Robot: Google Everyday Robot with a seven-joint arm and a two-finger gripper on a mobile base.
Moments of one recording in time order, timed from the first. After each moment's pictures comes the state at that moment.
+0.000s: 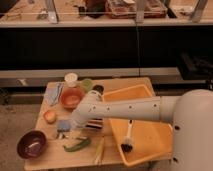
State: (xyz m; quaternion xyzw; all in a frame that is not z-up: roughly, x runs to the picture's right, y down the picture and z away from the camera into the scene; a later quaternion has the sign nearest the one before) arm -0.186 0.204 0.774 -0.31 -0.26 0.02 0.92
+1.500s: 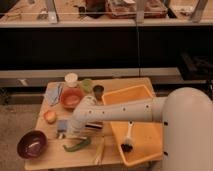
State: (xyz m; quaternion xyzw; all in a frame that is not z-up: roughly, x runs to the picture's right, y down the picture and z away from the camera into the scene) arm -0.203 0.238 0.787 -0.33 -0.26 0.01 0.91
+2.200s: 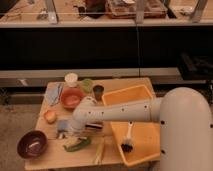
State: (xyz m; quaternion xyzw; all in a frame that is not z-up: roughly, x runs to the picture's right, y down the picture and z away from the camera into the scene) arm -0.205 0.247 0.794 -0.34 -0.25 0.01 0.90
